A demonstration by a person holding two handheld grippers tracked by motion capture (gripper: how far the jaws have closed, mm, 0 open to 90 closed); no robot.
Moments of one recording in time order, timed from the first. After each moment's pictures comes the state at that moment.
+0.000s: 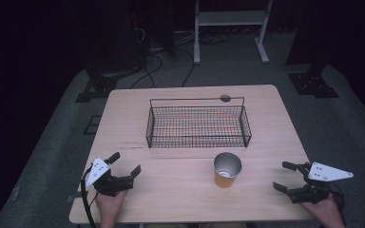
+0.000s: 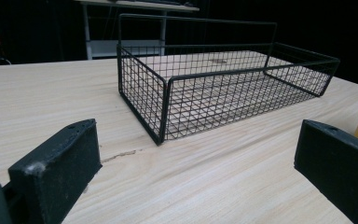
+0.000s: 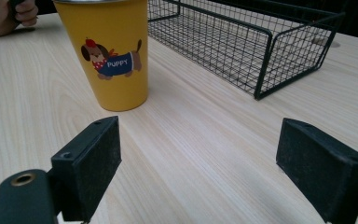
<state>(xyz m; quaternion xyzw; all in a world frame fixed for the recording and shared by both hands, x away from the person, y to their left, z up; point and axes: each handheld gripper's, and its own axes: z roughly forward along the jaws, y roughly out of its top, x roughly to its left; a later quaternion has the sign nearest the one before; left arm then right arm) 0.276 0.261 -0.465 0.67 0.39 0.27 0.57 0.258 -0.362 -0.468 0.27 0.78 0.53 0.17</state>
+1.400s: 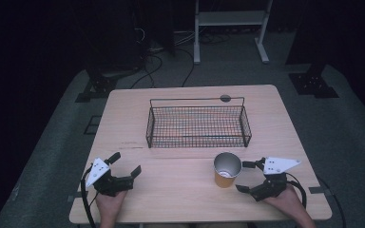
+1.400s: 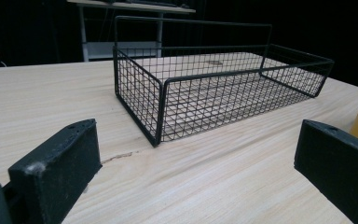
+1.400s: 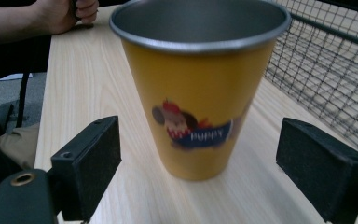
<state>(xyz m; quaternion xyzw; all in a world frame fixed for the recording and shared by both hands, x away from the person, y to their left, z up) 0.276 0.260 -0.465 0.67 0.38 0.27 0.58 0.285 -0.255 -0.460 0.18 0.82 0.53 0.10</state>
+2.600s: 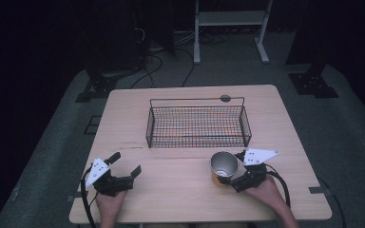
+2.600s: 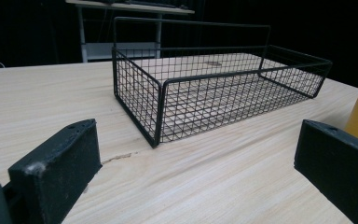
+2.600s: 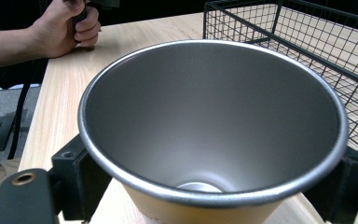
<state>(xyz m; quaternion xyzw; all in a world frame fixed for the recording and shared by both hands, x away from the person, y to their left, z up) 0.276 0.260 -0.465 0.67 0.38 0.27 0.58 0.310 -0.206 -0.455 0.17 0.82 0.55 0.09</state>
